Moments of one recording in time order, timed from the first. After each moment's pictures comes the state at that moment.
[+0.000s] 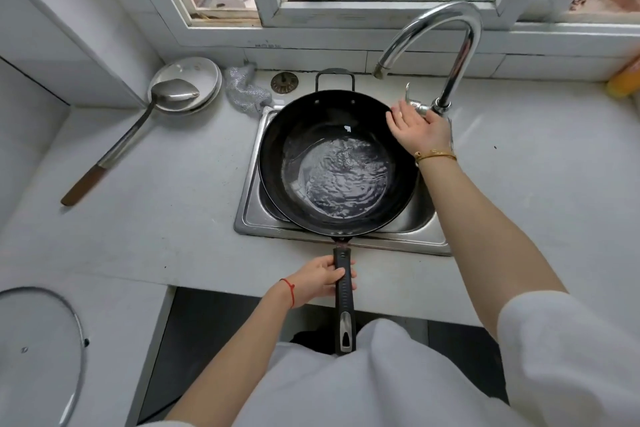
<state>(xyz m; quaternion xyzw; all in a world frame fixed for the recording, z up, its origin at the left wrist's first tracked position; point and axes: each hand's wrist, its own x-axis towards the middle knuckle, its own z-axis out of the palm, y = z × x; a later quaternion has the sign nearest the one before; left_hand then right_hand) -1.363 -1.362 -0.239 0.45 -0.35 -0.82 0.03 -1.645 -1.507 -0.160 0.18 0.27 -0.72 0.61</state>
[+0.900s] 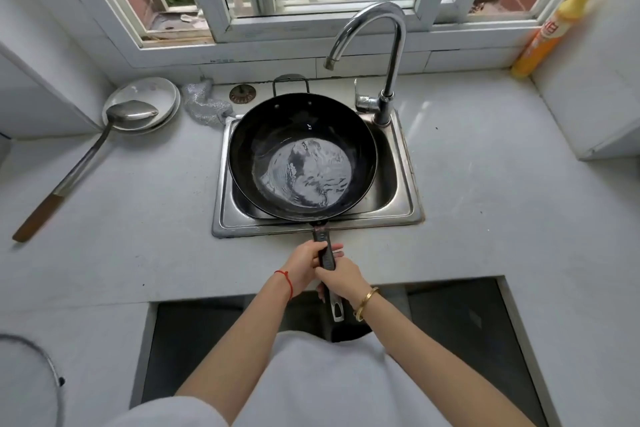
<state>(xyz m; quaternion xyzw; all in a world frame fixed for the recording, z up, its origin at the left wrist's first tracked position) -1.379 -1.346 -0.236 0.49 -0.30 -0.81 0.11 -1.455 -1.275 -0.216 -0.28 0.76 -0.21 0.55</state>
